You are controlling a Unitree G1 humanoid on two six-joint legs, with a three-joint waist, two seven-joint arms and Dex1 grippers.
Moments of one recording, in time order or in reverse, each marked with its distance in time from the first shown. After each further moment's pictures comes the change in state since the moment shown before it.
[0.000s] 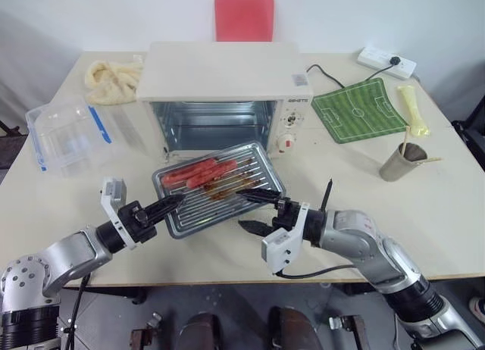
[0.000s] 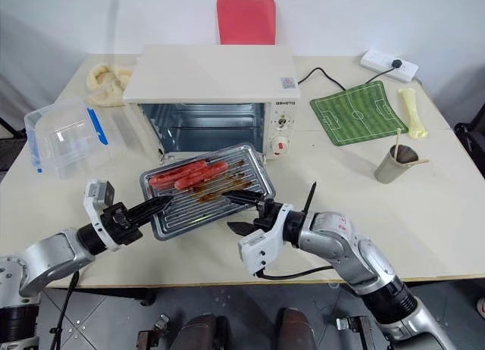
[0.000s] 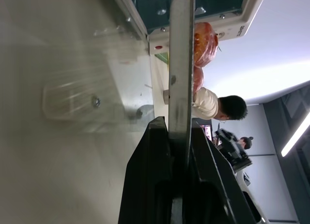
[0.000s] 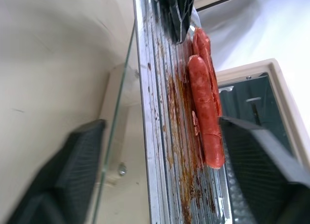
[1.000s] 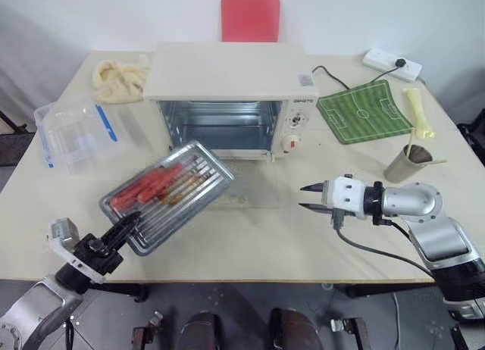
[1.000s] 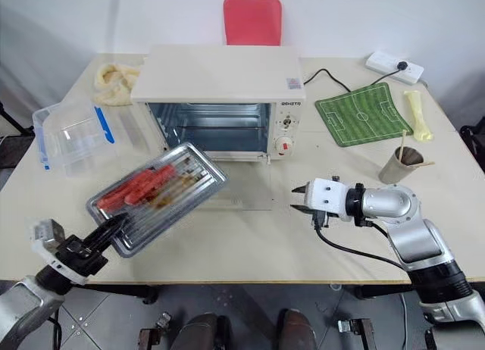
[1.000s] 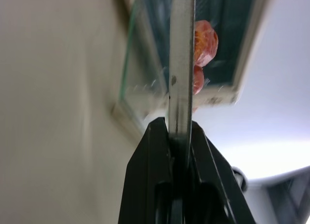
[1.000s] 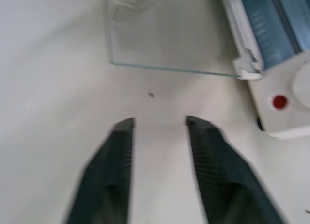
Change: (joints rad) left arm 0.329 -0.200 0.339 -0.130 0.001 -0.108 -0.035; right arm -0.072 -0.191 -0.198 0.281 0.461 0.392 0.374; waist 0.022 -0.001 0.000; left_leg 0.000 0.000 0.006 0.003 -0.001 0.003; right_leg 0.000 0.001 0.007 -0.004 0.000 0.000
